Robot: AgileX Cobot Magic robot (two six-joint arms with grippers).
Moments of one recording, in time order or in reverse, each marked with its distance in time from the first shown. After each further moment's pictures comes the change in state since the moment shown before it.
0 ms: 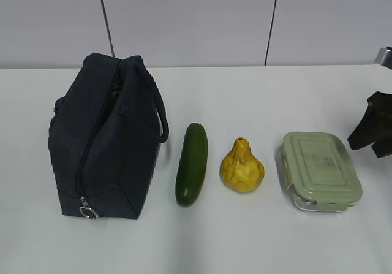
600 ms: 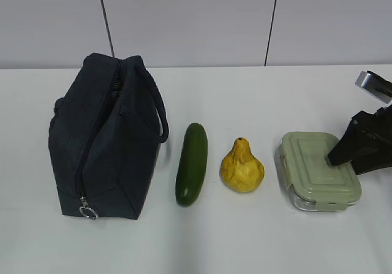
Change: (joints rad) left arm 0.000 0.000 0.000 0.000 0.000 0.000; right arm -0.007 0.156 0.000 0.135 0.024 -0.173
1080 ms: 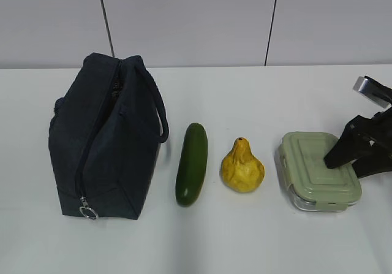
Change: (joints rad) left arm 0.000 0.000 0.000 0.000 0.000 0.000; right arm 0.000 0.036 0.000 0.010 -0.024 -0.007
